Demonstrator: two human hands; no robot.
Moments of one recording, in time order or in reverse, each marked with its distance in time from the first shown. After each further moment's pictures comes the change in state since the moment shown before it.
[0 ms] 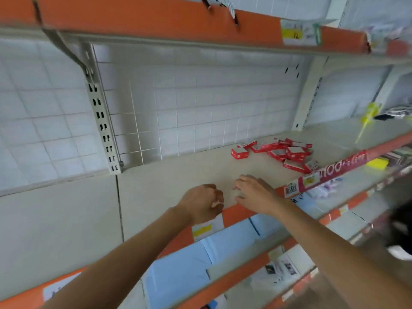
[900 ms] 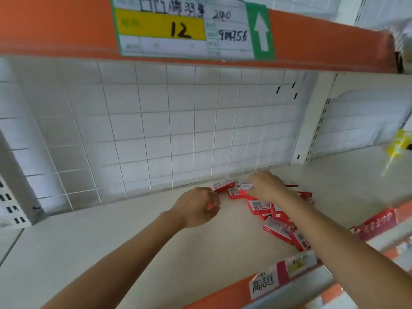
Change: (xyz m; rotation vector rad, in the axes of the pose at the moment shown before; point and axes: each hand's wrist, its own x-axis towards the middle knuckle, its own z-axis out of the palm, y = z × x) left_hand 0.238 -0.005 0.028 -0.028 0.069 -0.062; right_hand 0.160 0.249 -0.011 -0.055 -0.086 0.176
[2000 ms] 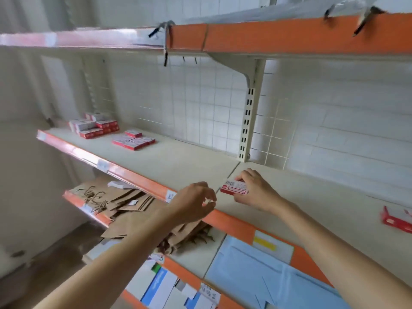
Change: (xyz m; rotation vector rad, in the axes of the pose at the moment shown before) left_hand -0.388 0.001 -0.085 0.175 0.284 -0.878; right_hand -0.139 -0.362 -0.002 0.493 0.054 -1.086
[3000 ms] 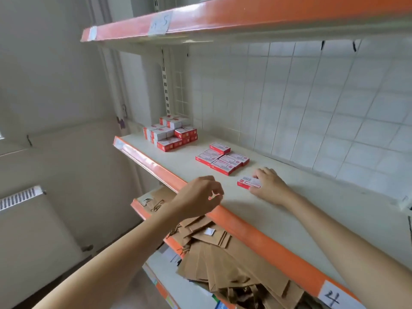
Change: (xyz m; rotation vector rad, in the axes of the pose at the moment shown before) left_hand 0.005 -0.330 -0.107 0.035 0.096 -0.135; right_hand 0.309 -0.150 0.167 0.011 -0.094 -0.011
